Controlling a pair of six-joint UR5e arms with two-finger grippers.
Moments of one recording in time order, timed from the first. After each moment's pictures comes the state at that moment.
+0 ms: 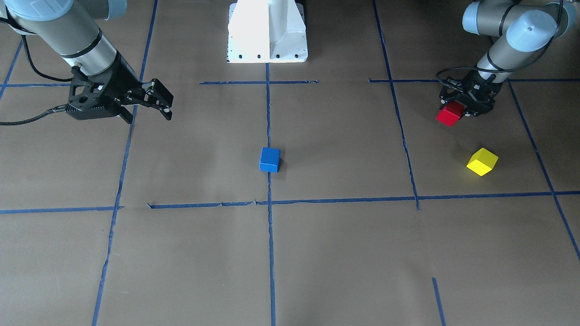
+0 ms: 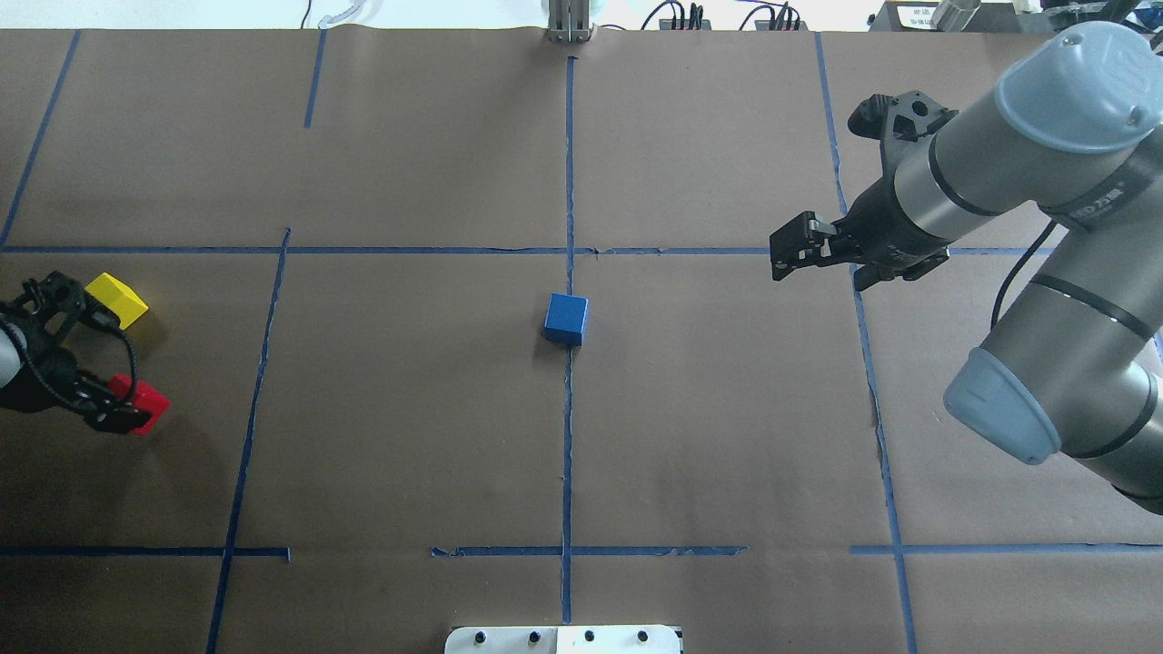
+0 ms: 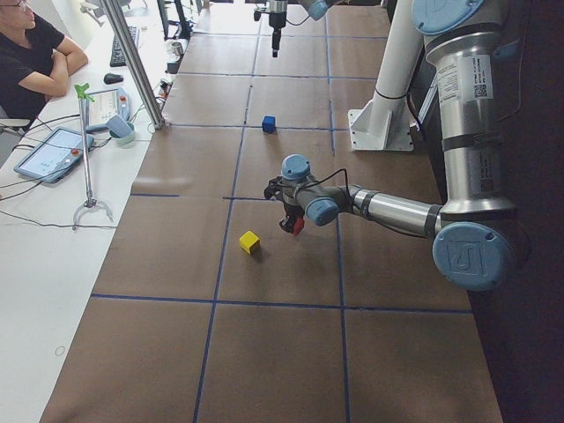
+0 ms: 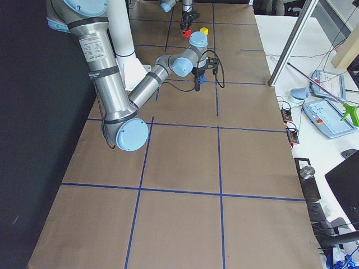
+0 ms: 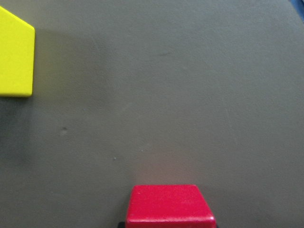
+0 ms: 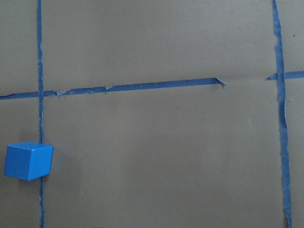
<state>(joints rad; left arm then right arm) -0.79 -1.44 -1.89 -2.12 -2.13 -0.44 0.83 -1.25 2.03 -1.54 2.15 1.08</state>
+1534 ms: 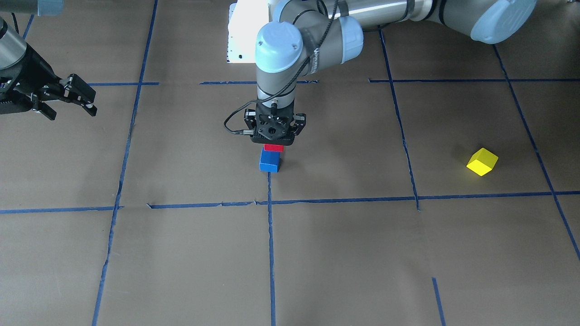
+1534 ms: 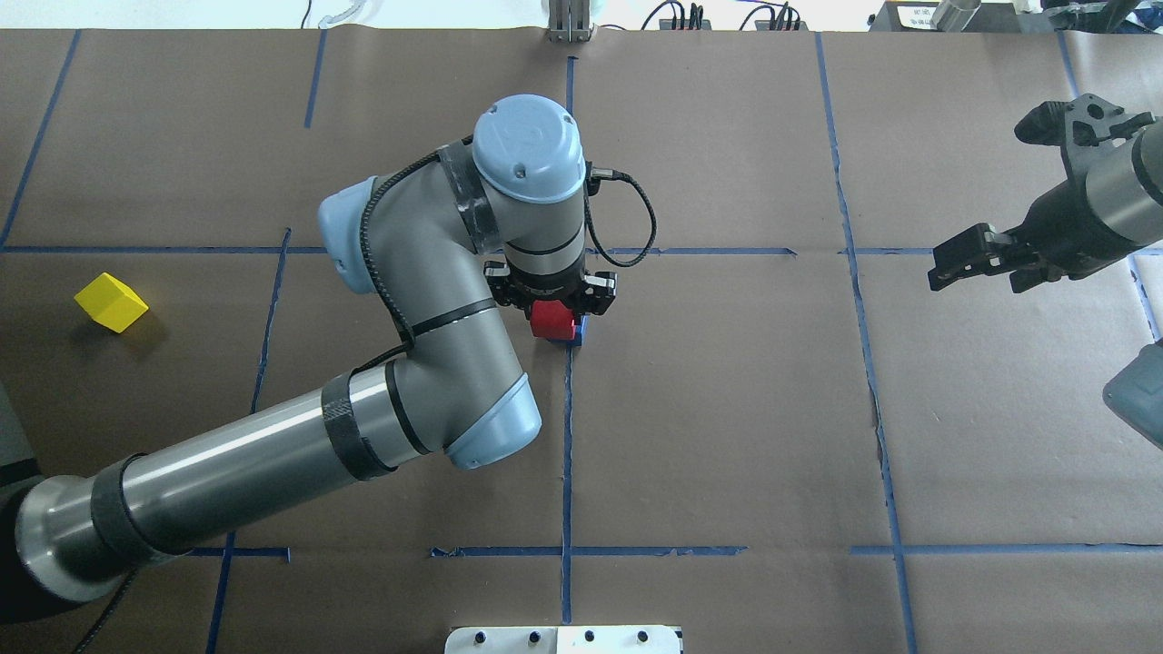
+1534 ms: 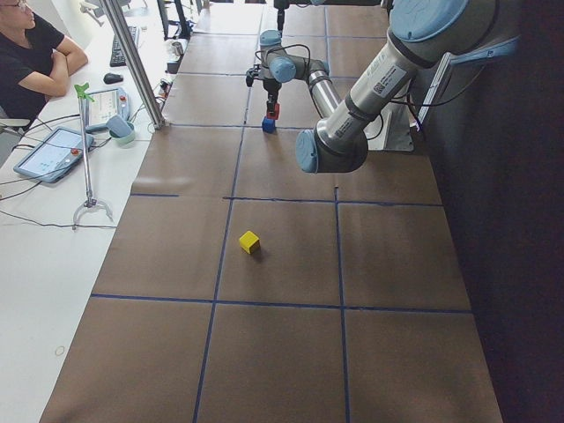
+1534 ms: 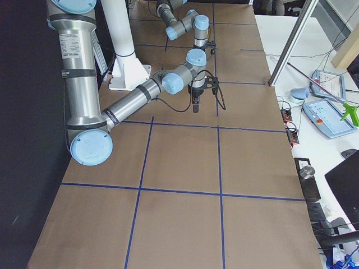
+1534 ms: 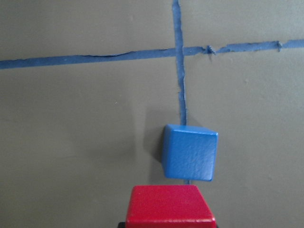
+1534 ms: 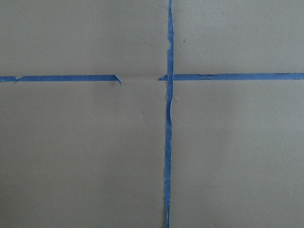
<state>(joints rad) -0.55 -2.53 -1.43 -1.50 -1.94 -1.02 0.99 -1.49 2.09 -1.54 2.23 0.81</state>
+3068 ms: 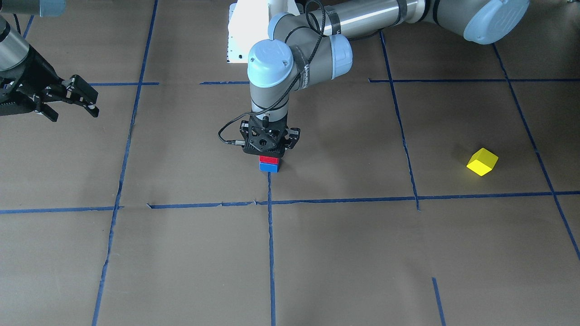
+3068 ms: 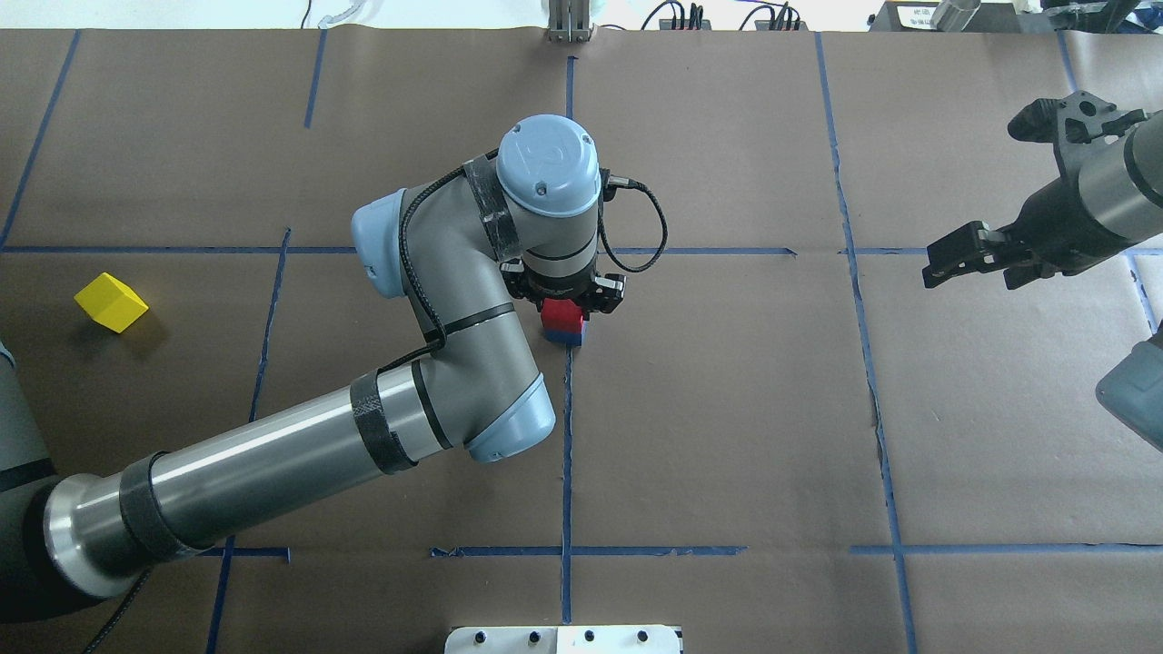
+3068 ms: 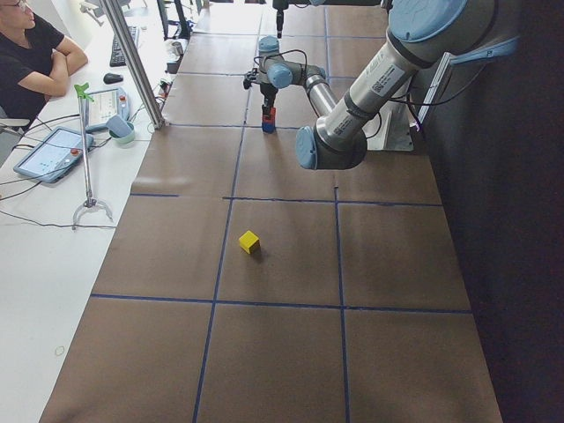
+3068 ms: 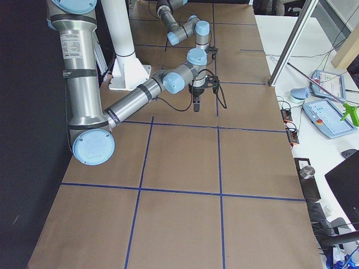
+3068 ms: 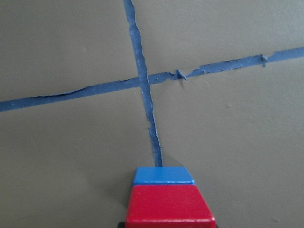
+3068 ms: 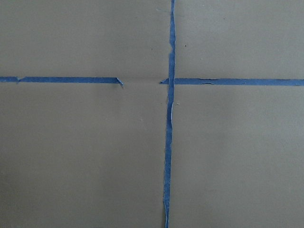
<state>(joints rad) -0.55 -2.53 -1.36 -1.59 -1.92 -1.01 0.99 -1.47 2.09 -1.54 2.22 0.81</state>
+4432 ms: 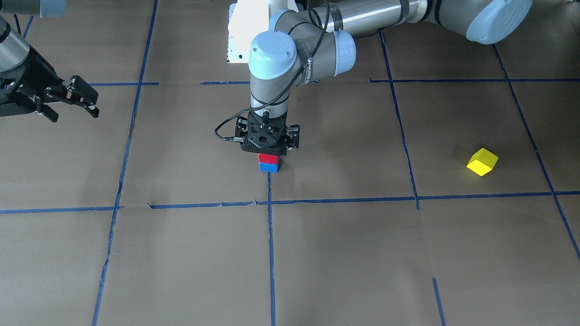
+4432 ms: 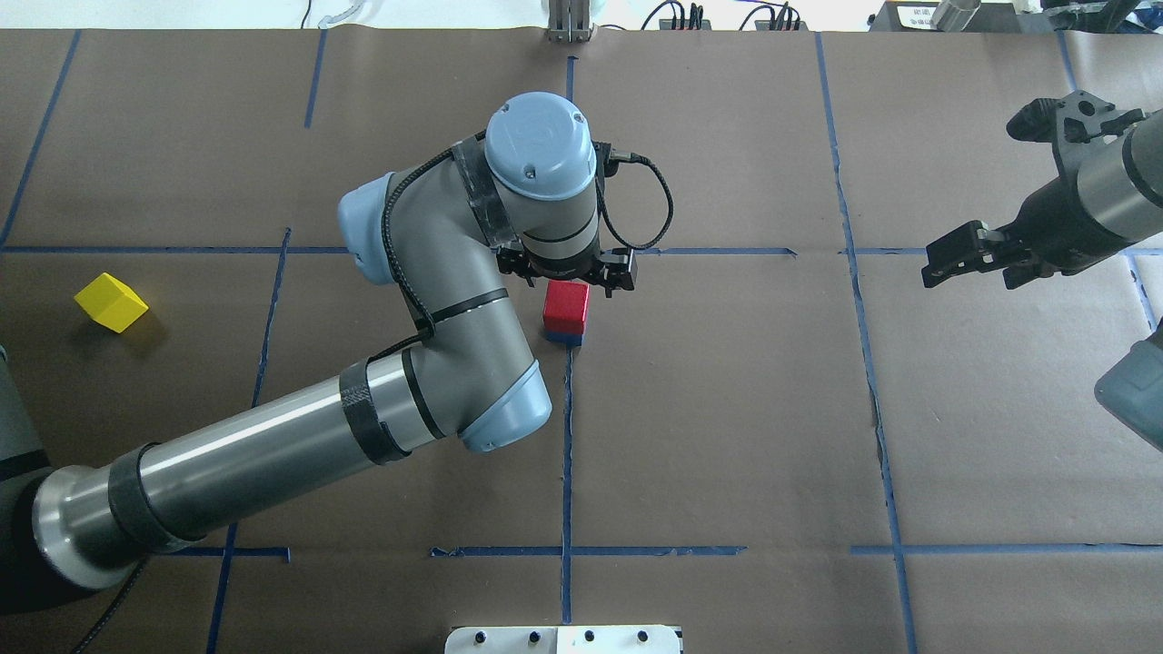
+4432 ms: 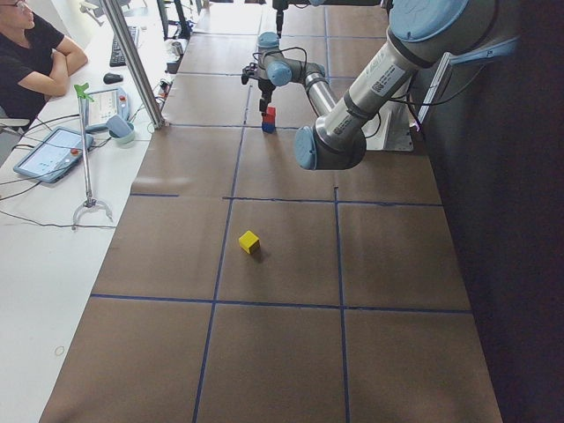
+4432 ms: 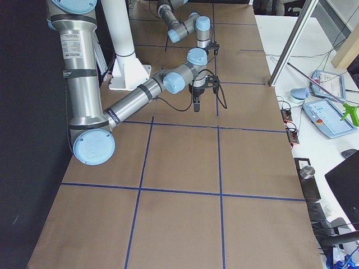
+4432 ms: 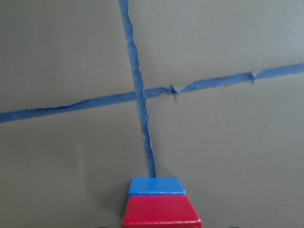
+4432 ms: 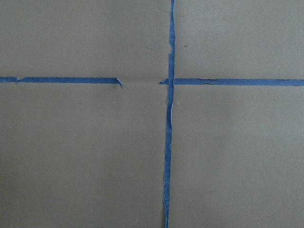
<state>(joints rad) -0.59 -2.53 -1.42 -1.61 -1.90 -1.02 0.99 -1.47 2.08 -1.54 2.22 0.81</state>
